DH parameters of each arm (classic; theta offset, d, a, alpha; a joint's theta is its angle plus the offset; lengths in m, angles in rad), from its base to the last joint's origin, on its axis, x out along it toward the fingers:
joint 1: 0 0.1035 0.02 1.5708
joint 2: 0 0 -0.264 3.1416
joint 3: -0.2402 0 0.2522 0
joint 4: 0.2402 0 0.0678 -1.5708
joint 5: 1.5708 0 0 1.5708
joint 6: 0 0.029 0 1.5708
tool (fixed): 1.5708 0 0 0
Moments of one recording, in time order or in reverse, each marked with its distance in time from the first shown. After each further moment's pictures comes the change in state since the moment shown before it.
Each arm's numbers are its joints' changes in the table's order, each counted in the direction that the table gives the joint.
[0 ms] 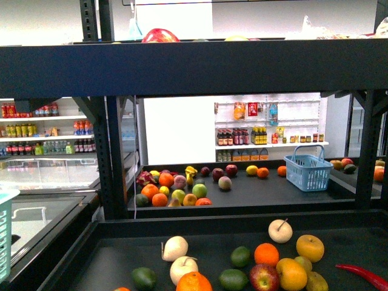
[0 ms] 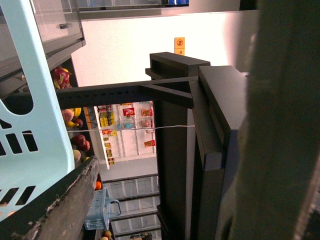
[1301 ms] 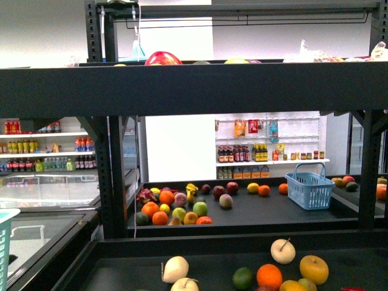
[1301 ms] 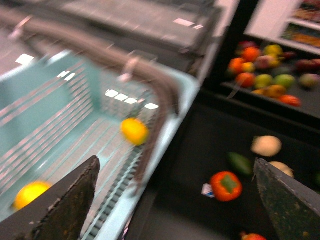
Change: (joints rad) left arm -0.283 1.098 0.525 1.025 -0.409 1.521; right arm 0.000 0.000 0.000 0.000 0.000 0.000
